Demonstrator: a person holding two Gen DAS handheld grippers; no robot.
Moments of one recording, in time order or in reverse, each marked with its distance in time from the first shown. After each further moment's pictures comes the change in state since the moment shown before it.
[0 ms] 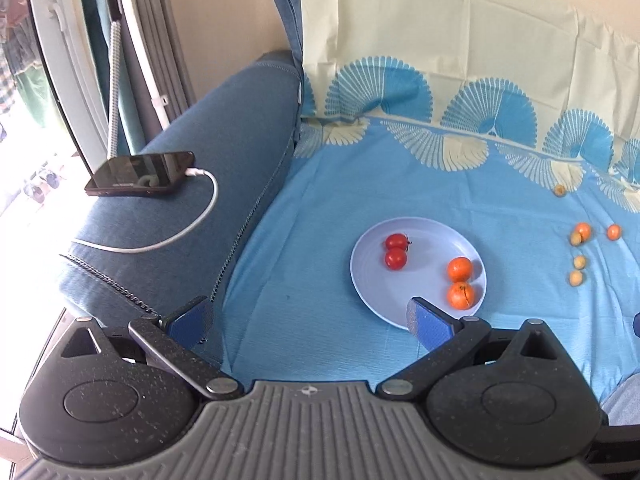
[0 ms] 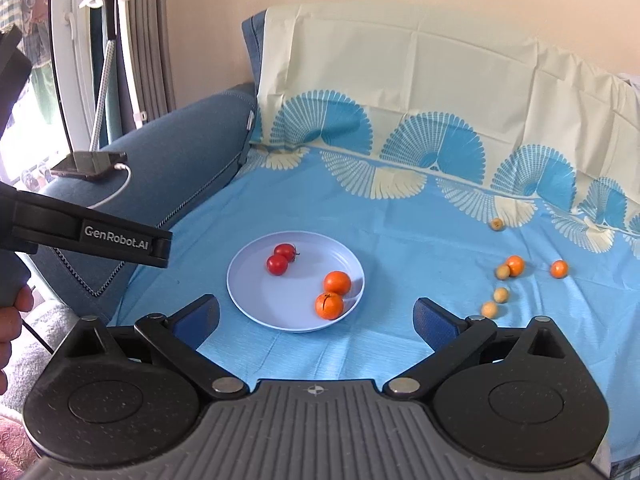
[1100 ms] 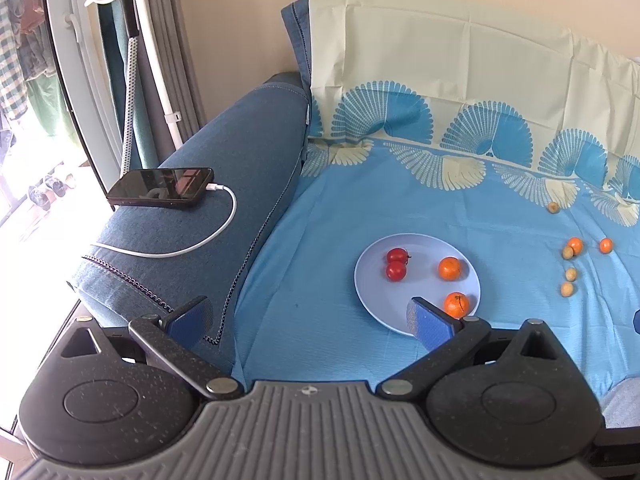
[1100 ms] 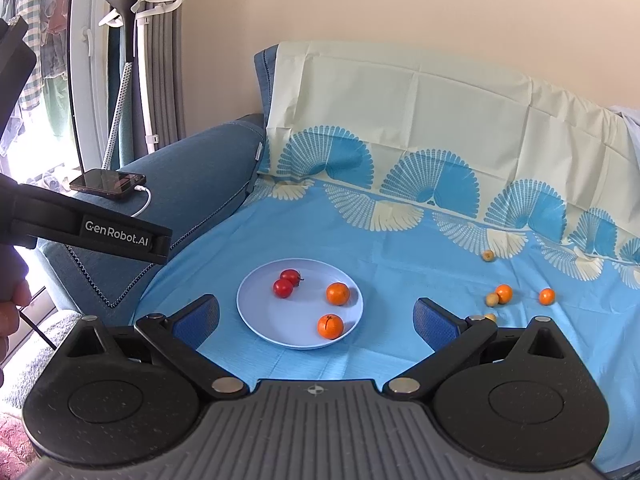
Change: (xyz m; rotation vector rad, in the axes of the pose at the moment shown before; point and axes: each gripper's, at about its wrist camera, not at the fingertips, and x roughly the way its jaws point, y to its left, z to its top) left arm -0.031 0.009 -0.006 -0.016 -0.053 0.002; right arm -0.036 0.010 -0.006 -0.041 -0.078 -0.005
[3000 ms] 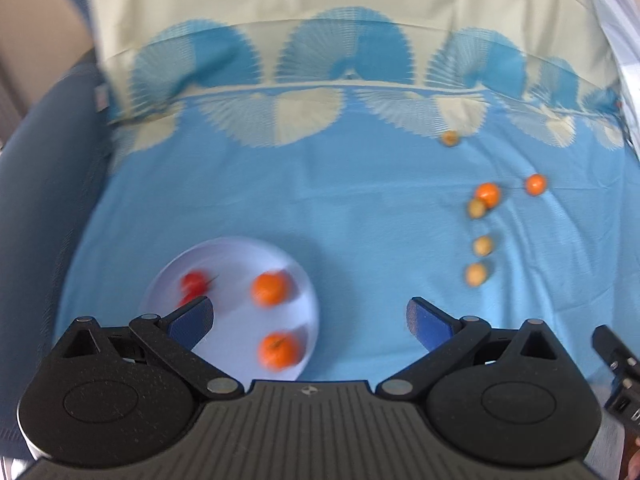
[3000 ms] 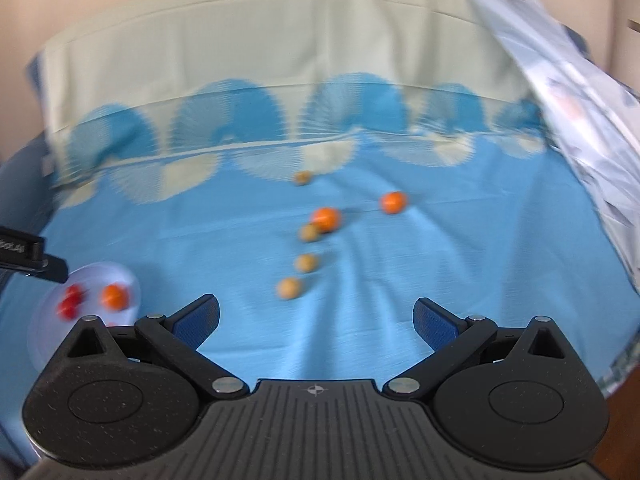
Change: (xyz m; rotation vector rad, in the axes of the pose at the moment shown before) left arm 0.143 -0.232 0.072 0.264 0.218 -0.260; right arm 0.082 -0.233 -0.046 0.405 0.136 -0.405
